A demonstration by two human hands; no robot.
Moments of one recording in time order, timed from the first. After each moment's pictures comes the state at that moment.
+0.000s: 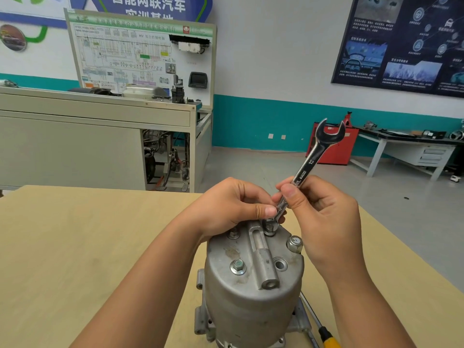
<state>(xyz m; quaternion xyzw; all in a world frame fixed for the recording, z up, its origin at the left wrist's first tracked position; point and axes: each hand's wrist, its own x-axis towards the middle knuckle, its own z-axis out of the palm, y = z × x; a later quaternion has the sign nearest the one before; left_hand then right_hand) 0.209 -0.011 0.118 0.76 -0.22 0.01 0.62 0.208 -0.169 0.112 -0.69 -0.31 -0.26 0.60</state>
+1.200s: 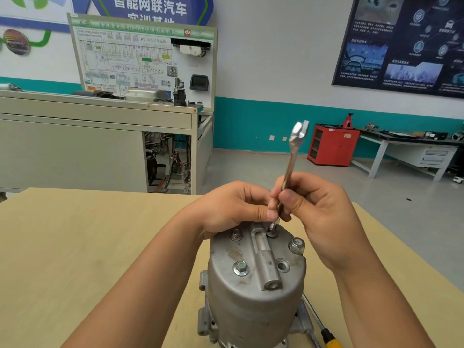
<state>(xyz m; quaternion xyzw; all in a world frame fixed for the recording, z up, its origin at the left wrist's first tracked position) 0.210 -0.011 0.124 0.74 -0.25 -0.07 0.61 0.214 -0.173 0.126 -0.63 -0.43 -0.06 0.65</state>
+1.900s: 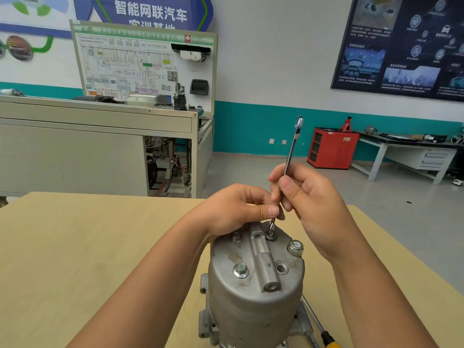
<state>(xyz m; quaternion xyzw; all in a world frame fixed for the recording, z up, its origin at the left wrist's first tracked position) 0.208 -0.016 0.126 0.79 -0.20 0.00 0.57 0.224 -0.167 0.134 -0.66 -0.39 -0.07 0.63</state>
